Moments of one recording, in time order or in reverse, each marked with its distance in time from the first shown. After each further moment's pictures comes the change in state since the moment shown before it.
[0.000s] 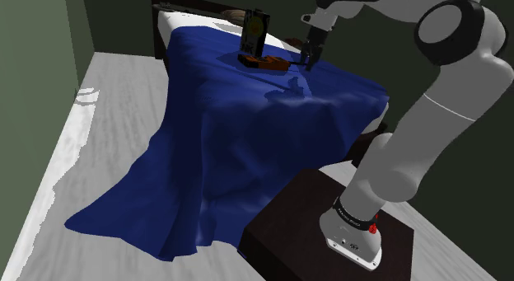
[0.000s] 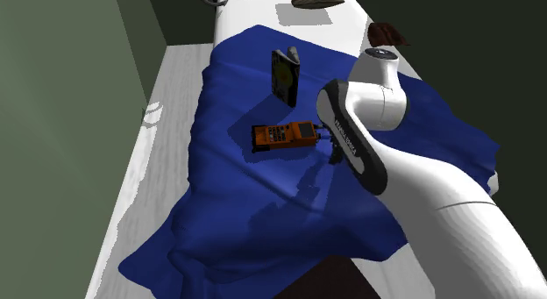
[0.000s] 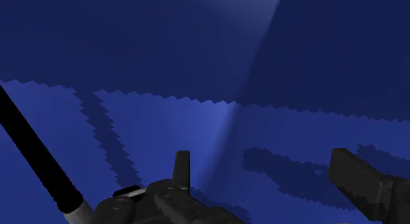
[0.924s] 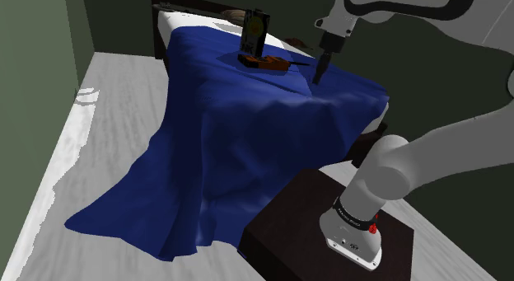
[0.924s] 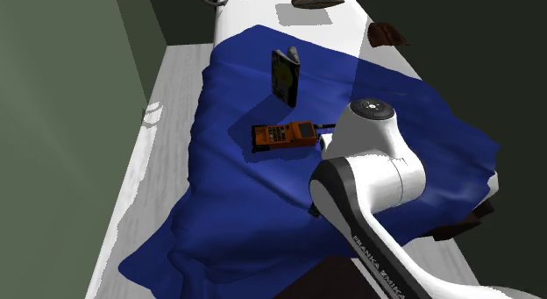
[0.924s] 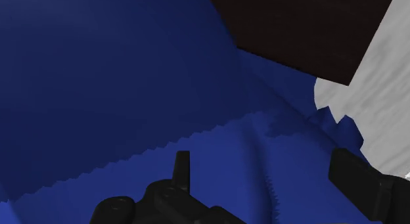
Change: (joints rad) arm -0.145 -0.541 0.397 -0.470 -0.167 -0.053 0.789
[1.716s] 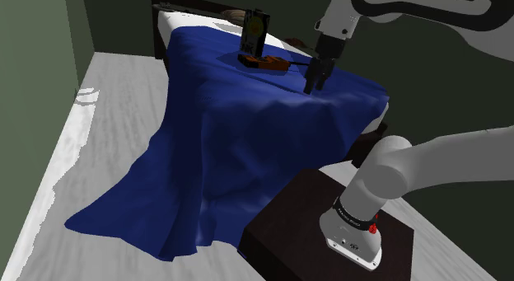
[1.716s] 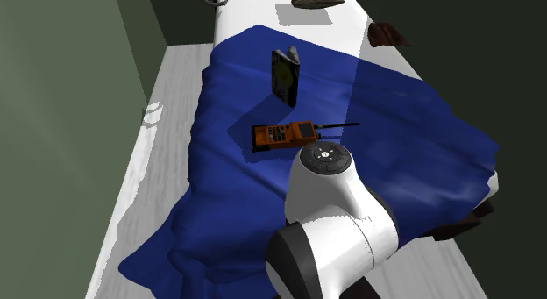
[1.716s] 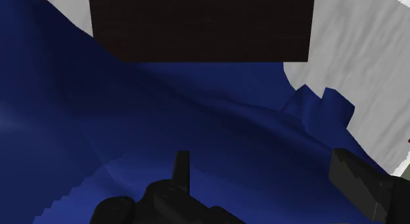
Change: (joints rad) arm -0.051 -0.165 0.287 -0.133 0.148 -0.073 0.508
